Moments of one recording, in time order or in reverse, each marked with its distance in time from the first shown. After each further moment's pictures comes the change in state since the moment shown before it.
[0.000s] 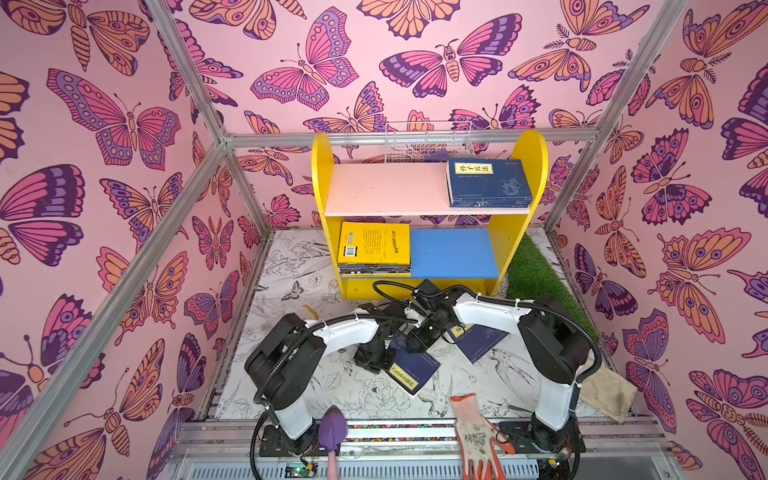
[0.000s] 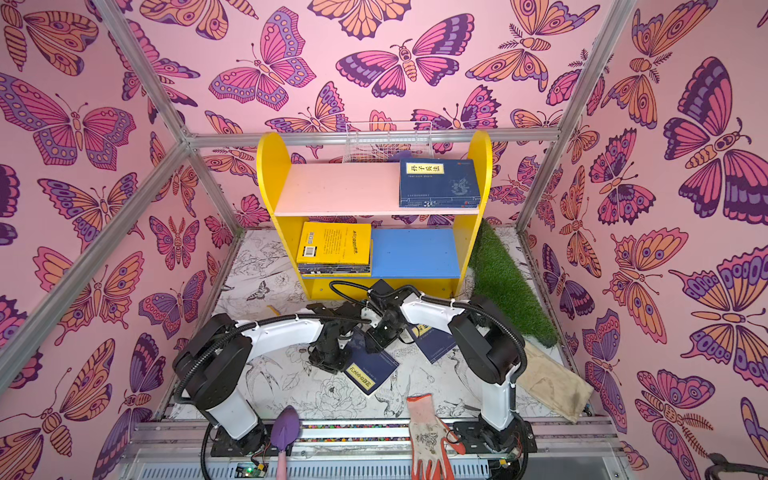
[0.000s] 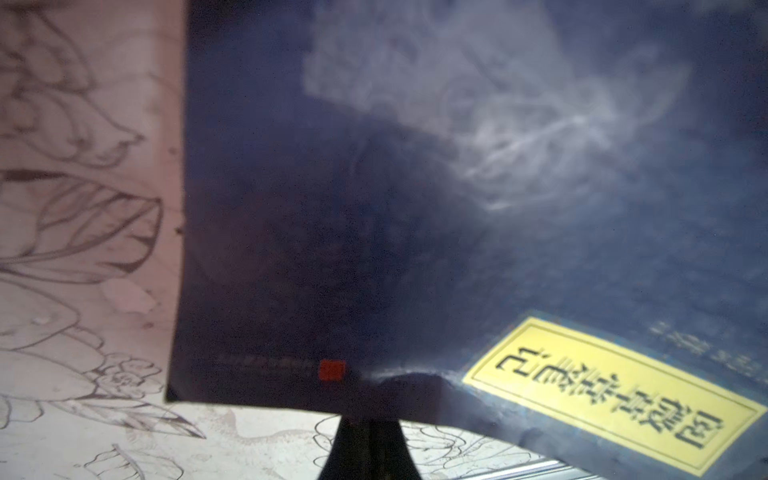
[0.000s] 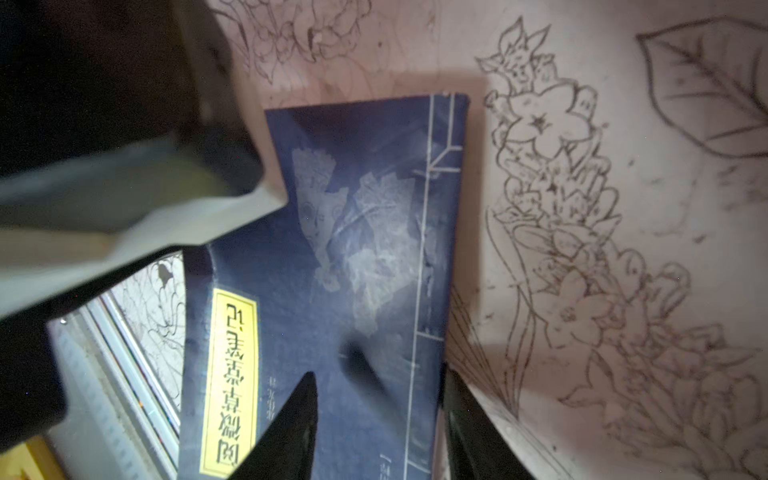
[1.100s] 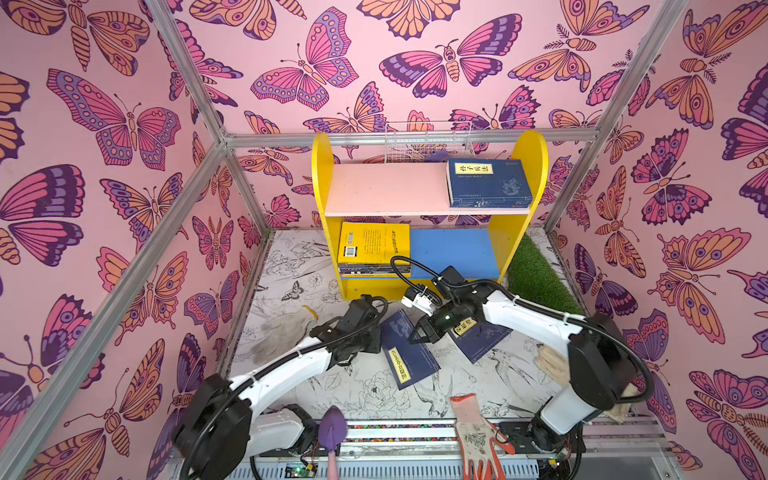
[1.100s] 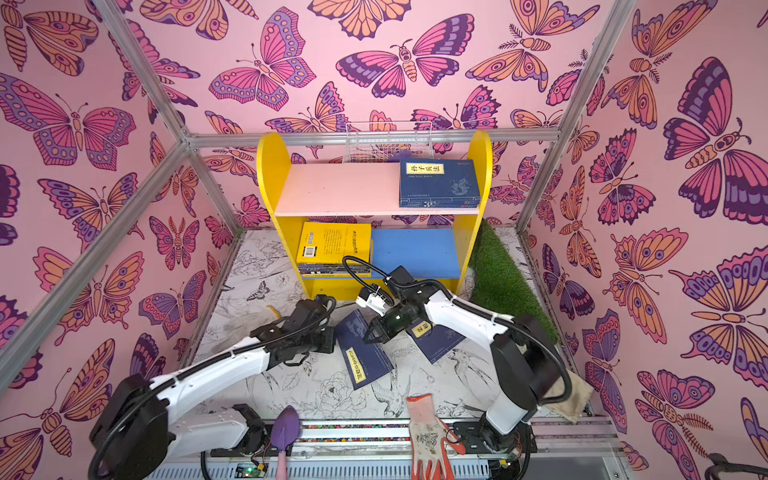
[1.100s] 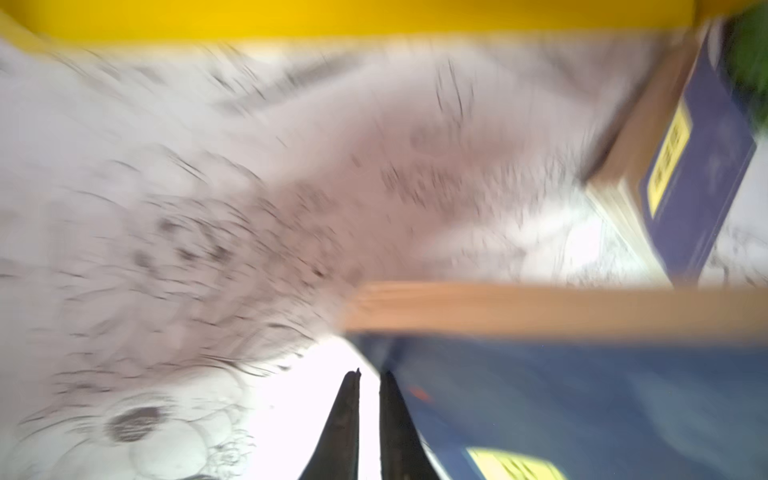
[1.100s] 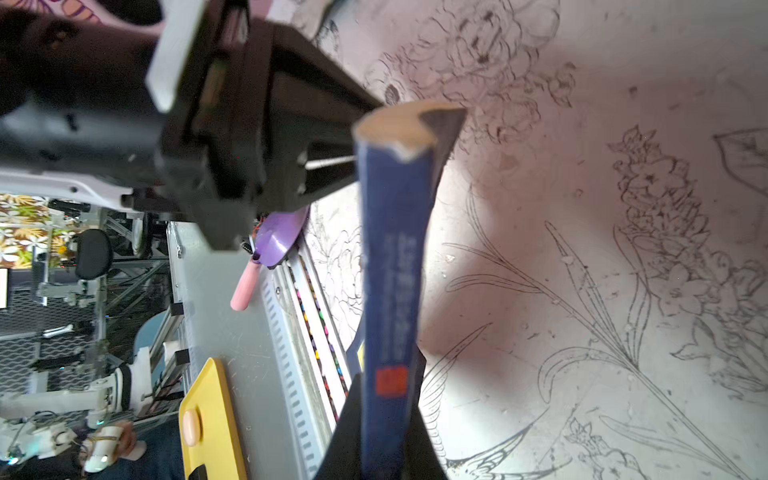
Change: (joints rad) left arm 0.125 -0.536 -0.316 0.516 -0.189 -0.138; right arm -0.058 -0.298 -0.063 0.003 -0.305 0.081
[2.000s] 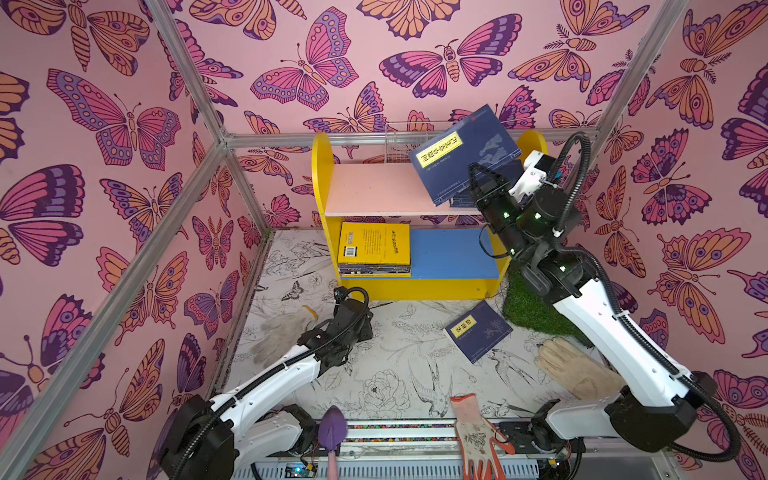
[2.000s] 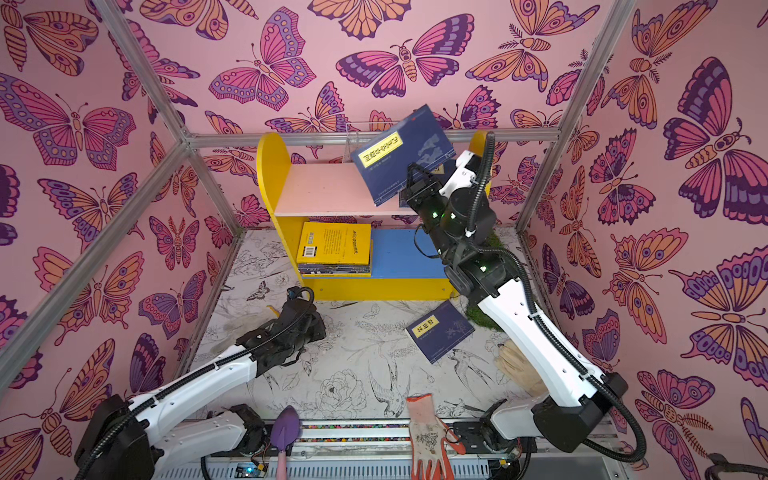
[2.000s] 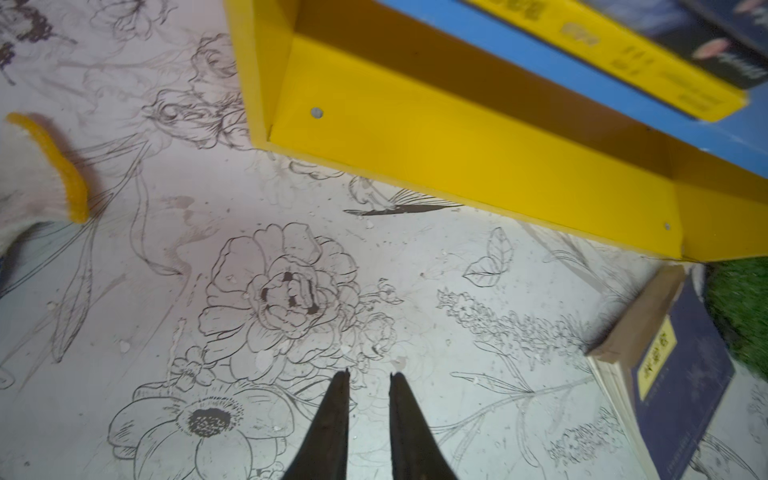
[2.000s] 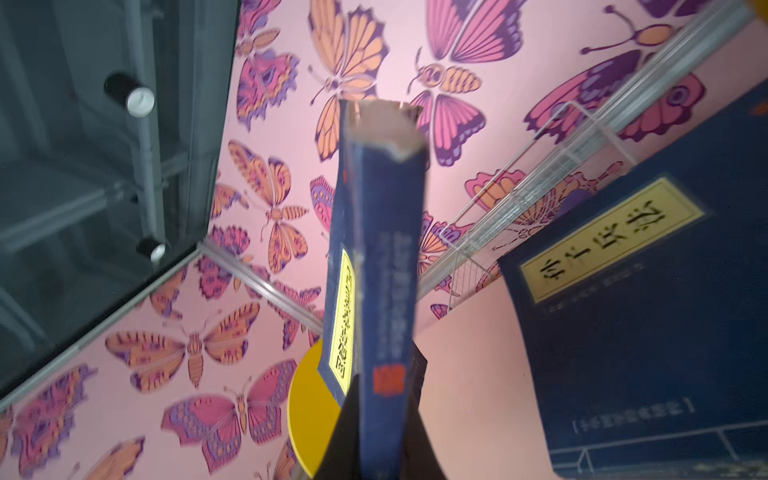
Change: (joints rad) left arm -0.004 -0.080 0.005 0.033 -0.204 -0.192; right arm -0.102 -0.198 0.517 0.584 1.064 0.931
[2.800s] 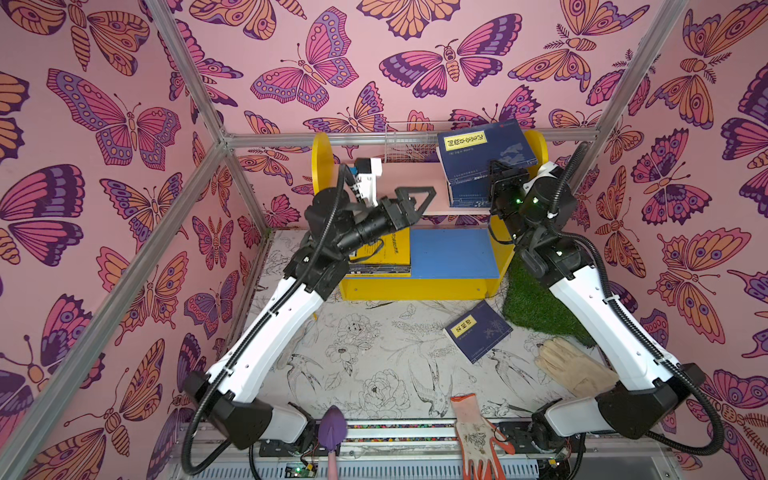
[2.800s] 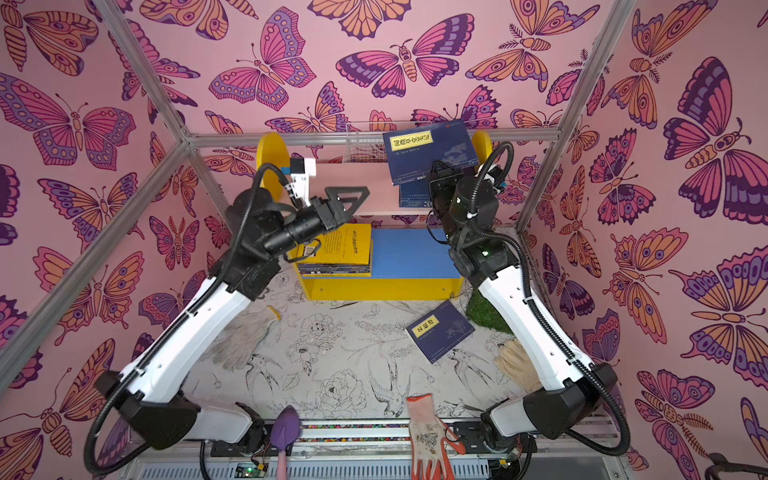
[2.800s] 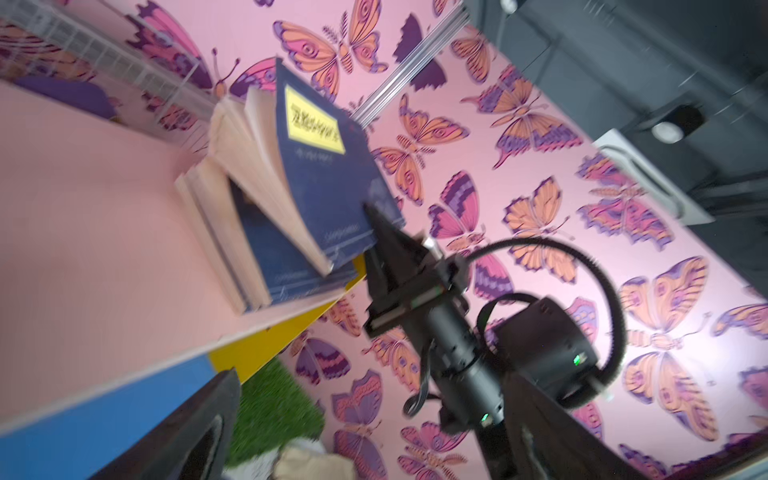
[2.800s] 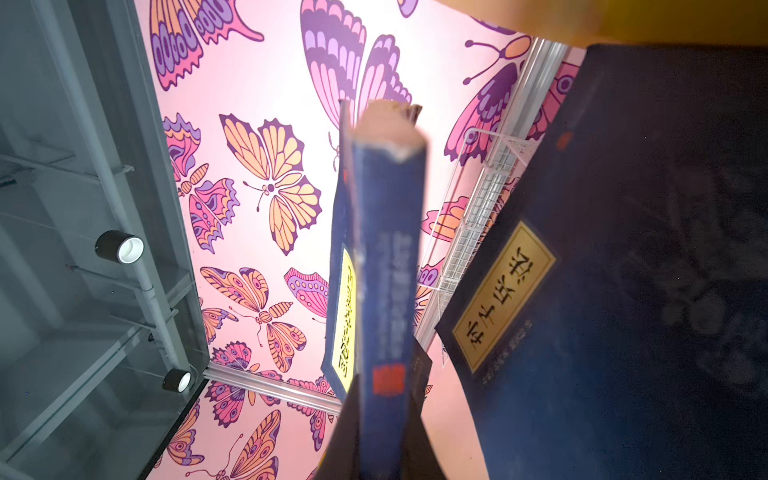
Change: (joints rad) left arm 0.092 0.380 1.035 0.313 0.754 -0.209; right arm -0.126 0.046 0.000 -0.007 0.001 0.309
